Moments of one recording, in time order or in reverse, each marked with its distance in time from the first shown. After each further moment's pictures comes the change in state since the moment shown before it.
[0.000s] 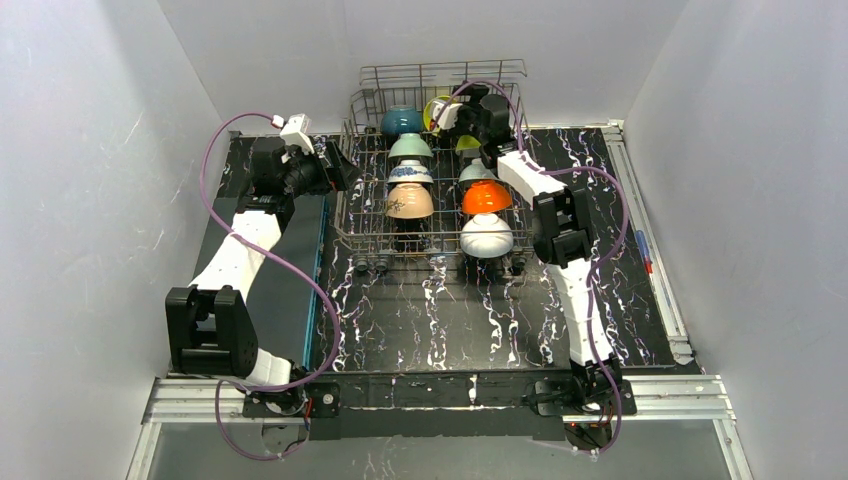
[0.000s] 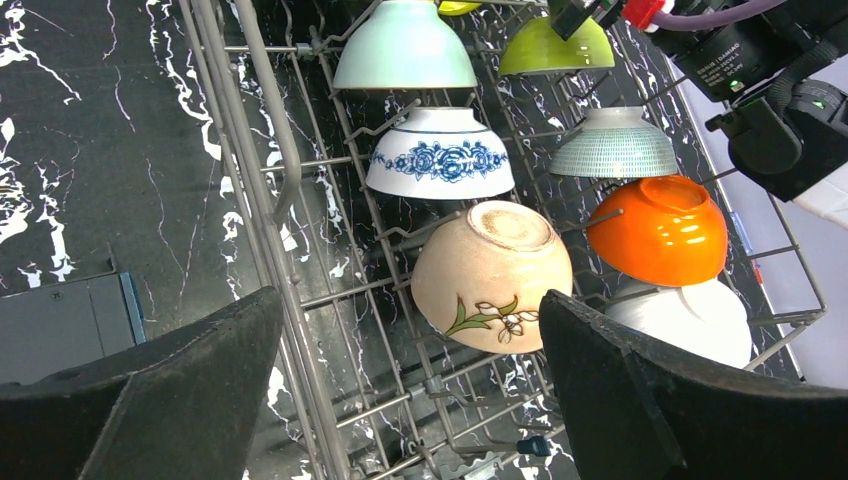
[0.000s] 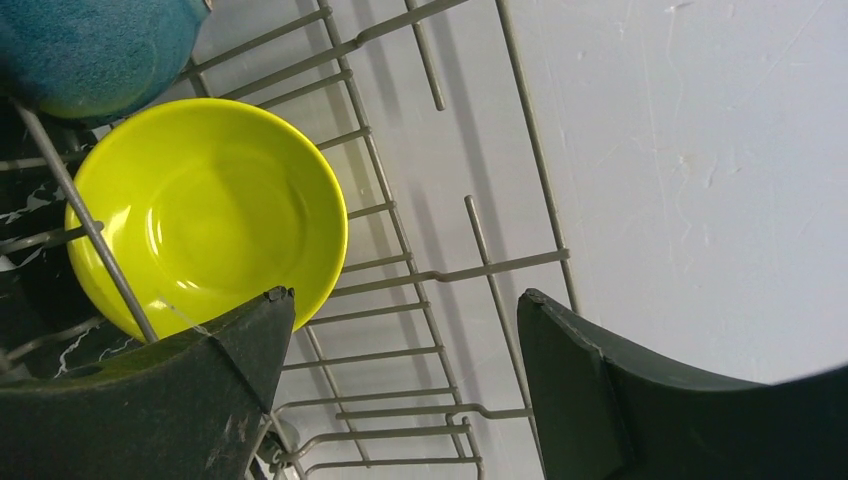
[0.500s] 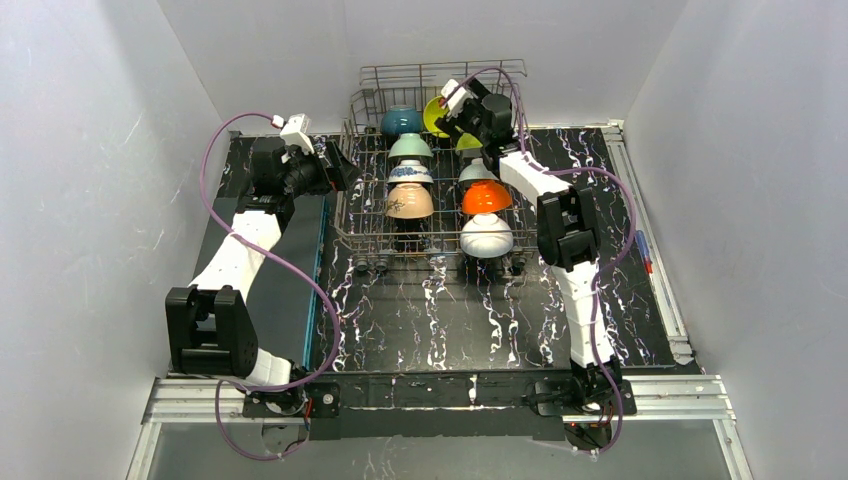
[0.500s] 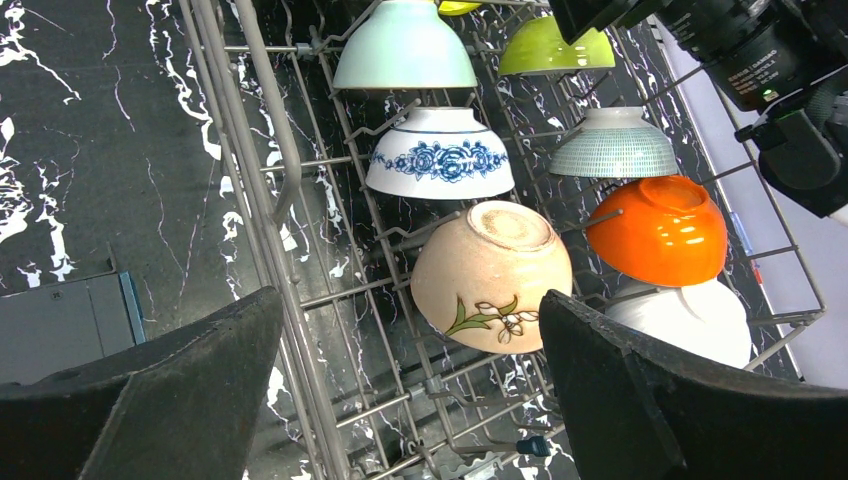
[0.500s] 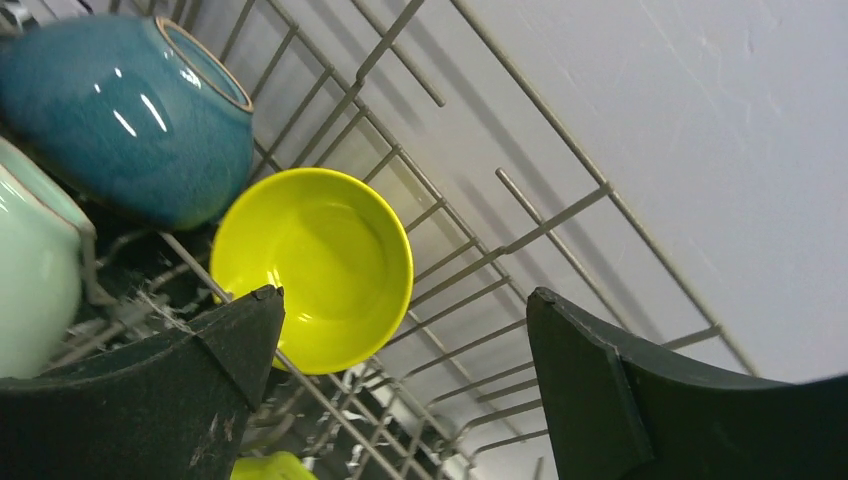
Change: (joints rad) left arm 0.000 0.000 0.000 0.000 0.000 -0.001; right arm 0.010 -0.106 -0.142 0.062 0.021 0.442
